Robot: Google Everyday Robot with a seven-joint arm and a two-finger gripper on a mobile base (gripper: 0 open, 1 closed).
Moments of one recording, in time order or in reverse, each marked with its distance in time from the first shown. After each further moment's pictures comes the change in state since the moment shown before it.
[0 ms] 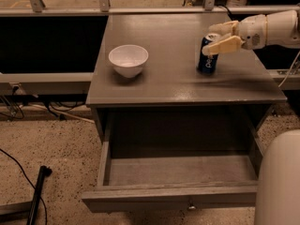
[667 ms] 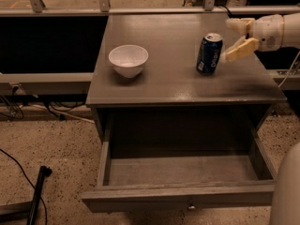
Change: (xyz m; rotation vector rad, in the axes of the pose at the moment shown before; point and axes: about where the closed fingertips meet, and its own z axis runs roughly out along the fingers) arm -0.001 0.007 -0.029 0.022 -0.020 -0.065
